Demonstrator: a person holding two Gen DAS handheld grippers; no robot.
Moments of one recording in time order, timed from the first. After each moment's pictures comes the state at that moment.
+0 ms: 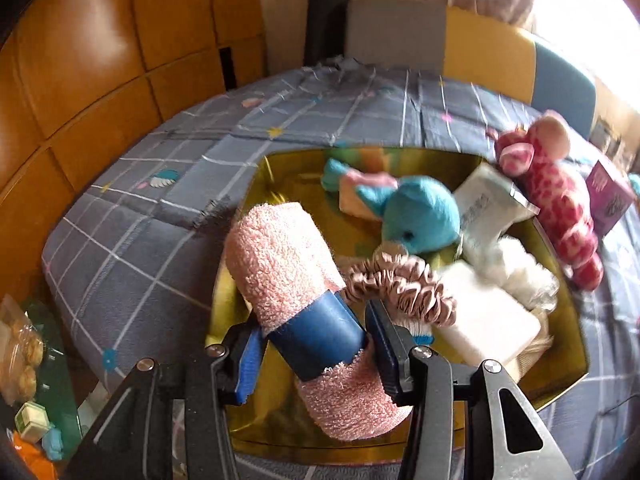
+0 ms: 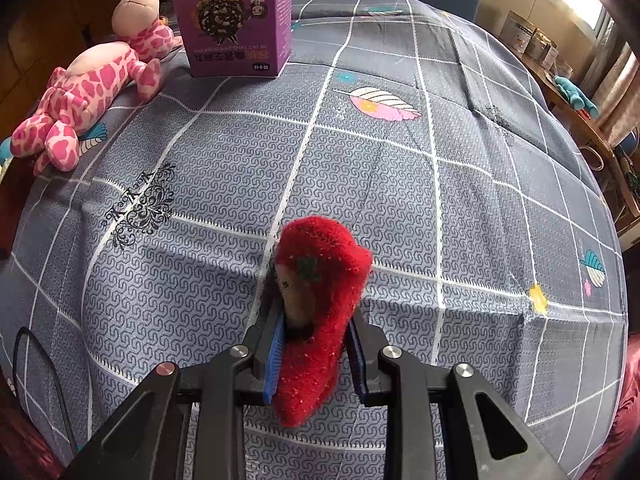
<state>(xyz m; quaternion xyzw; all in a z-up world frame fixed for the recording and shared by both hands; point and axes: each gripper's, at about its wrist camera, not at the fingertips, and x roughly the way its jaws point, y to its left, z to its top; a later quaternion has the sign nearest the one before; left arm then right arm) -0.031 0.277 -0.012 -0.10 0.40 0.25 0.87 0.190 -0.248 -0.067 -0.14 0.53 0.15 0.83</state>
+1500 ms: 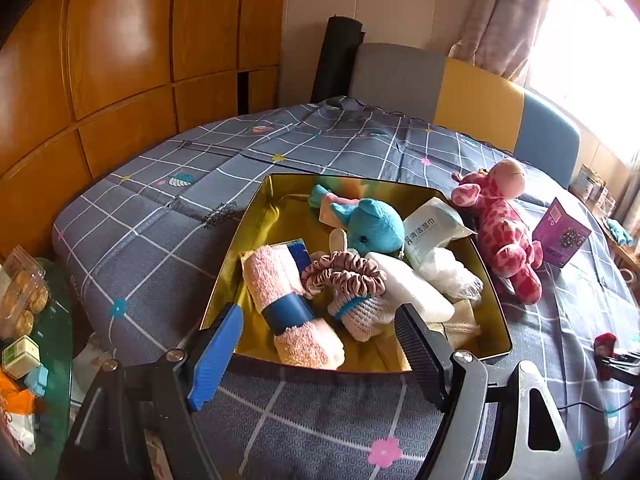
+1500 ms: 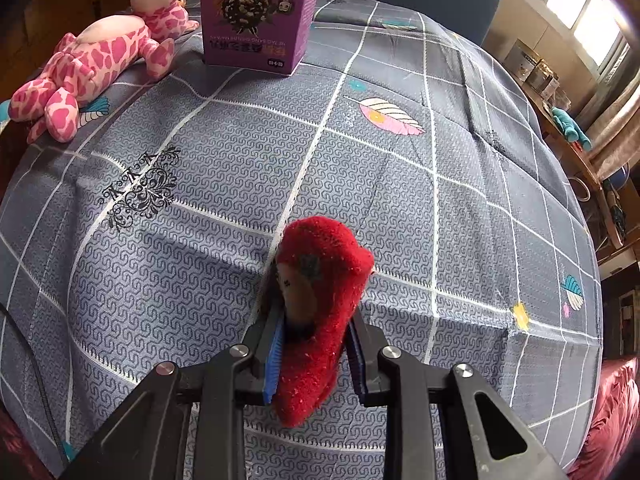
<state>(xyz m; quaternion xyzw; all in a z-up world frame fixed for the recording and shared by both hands) -0.093 0.227 0.020 -0.15 0.33 0.26 0.90 0.168 -0.228 -0.065 -0.20 0.51 0.13 0.83</state>
